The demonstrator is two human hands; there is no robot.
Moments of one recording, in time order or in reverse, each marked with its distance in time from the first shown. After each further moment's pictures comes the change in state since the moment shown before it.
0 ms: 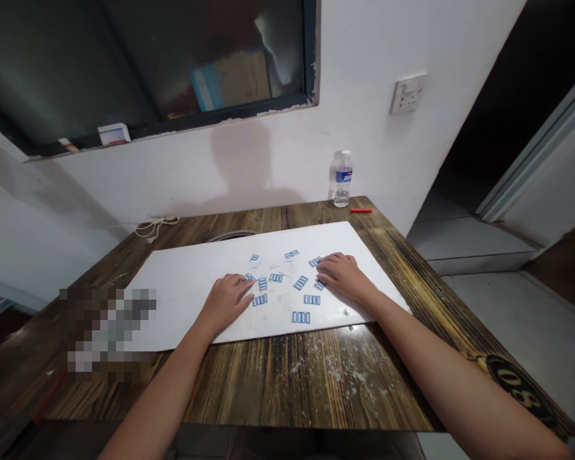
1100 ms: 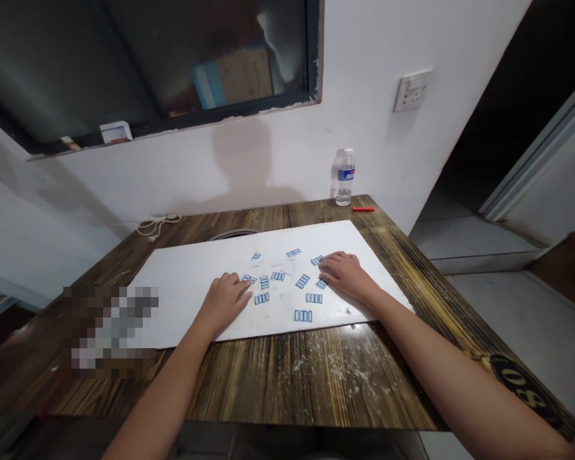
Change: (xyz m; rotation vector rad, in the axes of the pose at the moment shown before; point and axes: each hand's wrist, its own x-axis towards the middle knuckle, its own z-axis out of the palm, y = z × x) left_hand -0.004 0.006 -0.010 0.100 -0.017 -0.052; right_hand 0.000 0.004 0.005 0.013 0.009 0.000
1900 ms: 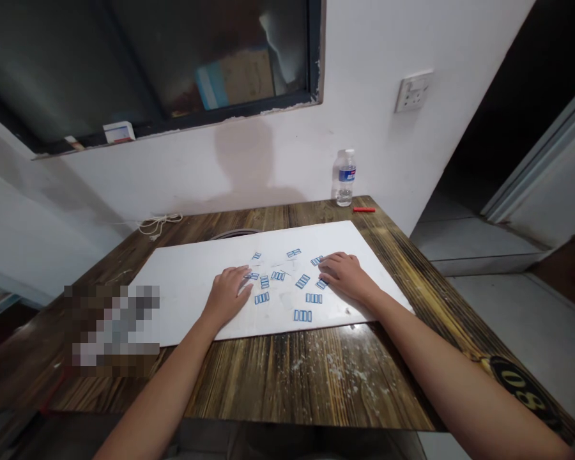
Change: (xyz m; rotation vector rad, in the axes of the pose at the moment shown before) left_hand 0.008 -0.003 0.016 -0.163 0.144 -0.075; right_hand 0.000 -0.002 -0.001 -0.010 0.007 0.000
